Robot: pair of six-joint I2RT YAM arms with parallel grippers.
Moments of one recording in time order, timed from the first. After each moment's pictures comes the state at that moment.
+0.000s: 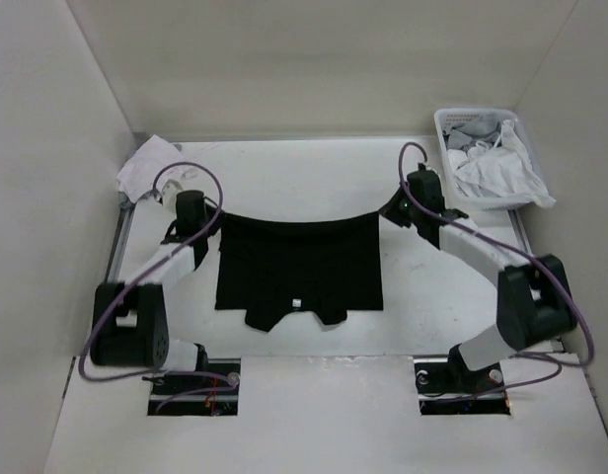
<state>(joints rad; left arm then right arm) -0.06 1.29 0.64 0.13 -0.15 -0.94 0.34 1.43 0.90 -0.09 0.04 0.76</state>
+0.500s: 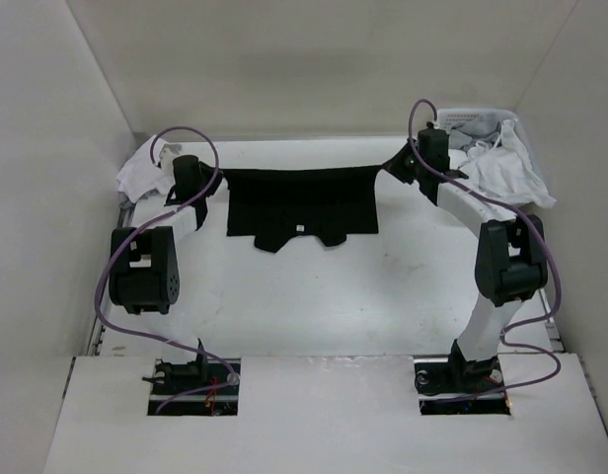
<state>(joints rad) 0.00 1.78 1.07 0.35 -0.06 -0.97 0.17 1.85 1.39 -0.02 -0.12 0.74</state>
